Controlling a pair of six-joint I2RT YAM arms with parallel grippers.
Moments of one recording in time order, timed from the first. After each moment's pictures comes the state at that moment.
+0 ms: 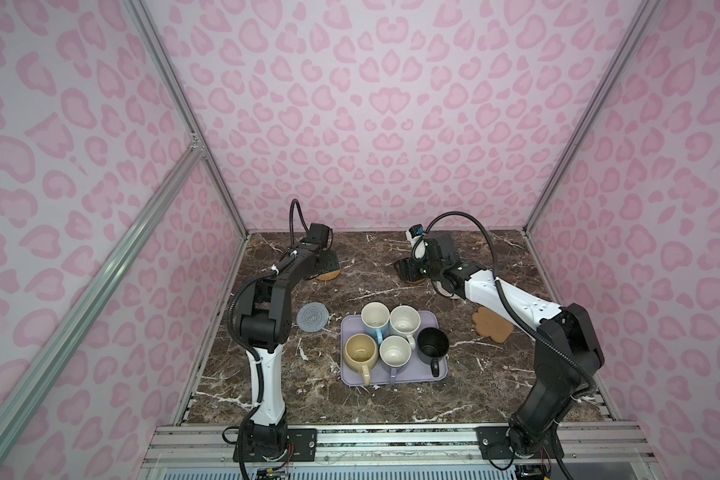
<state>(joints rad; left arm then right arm) -0.20 2.16 1.70 -0.59 -0.15 -0.43 0.53 1.76 1.36 -0.24 -0.05 0.16</state>
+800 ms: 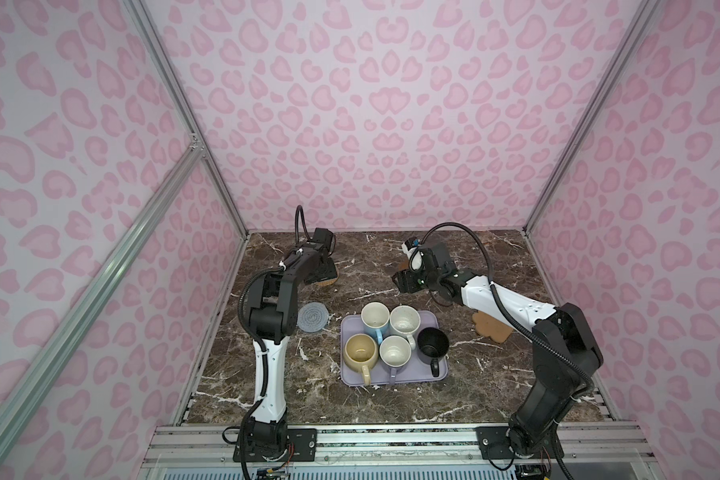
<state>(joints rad) -0.20 2.24 1.74 -0.72 -0.19 -0.46 0.54 1.74 1.27 -0.25 -0.08 0.18</state>
